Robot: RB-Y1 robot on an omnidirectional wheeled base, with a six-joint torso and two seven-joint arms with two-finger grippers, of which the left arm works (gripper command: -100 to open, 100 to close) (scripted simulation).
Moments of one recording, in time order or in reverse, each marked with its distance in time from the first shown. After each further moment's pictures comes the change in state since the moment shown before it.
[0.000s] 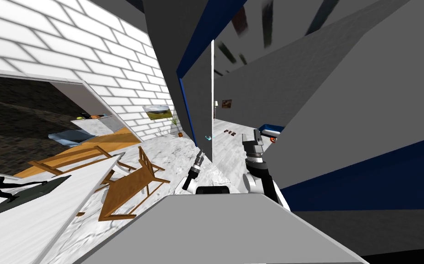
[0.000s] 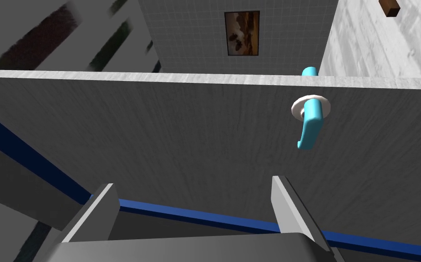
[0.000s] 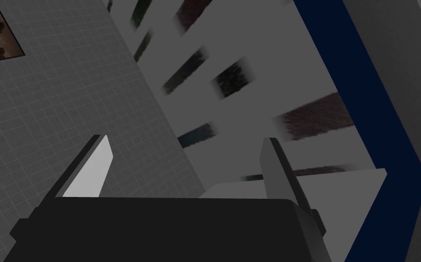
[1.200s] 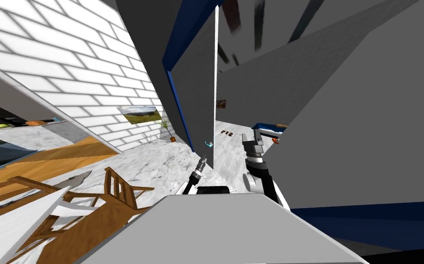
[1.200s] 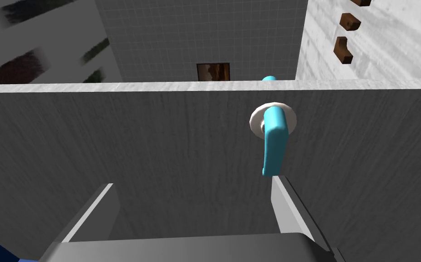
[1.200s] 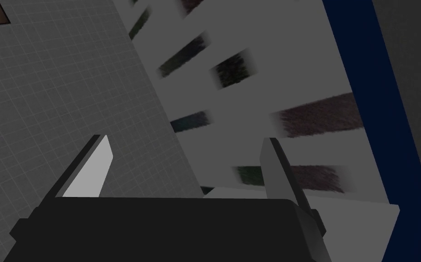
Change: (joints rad) arm 0.010 0.023 -0.075 0.119 -0.029 -0.041 0.006
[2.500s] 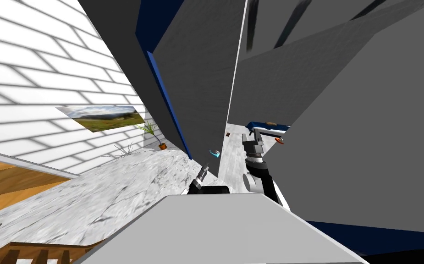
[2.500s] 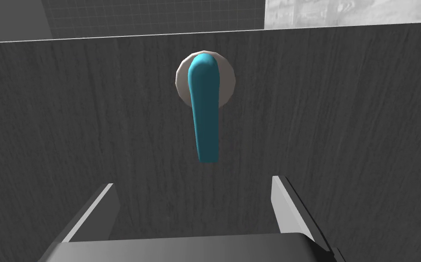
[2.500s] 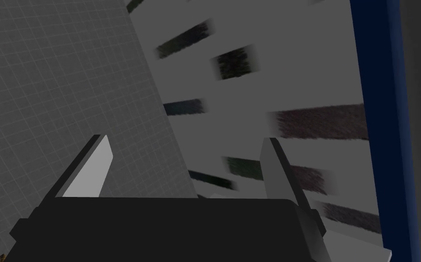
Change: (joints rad) arm 0.005 0.024 -0.095 0.180 -0.038 -0.071 0.005
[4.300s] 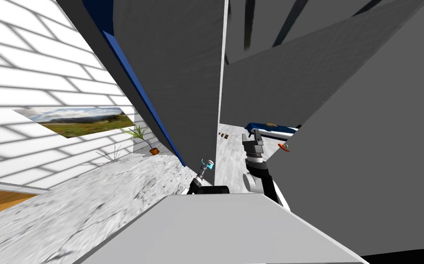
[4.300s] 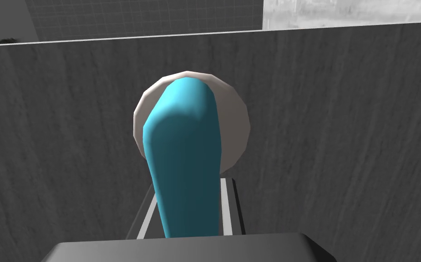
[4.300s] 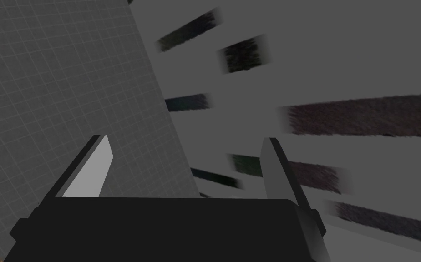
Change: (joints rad) arm -0.029 -0.037 0.045 0.061 0.018 0.012 -0.025
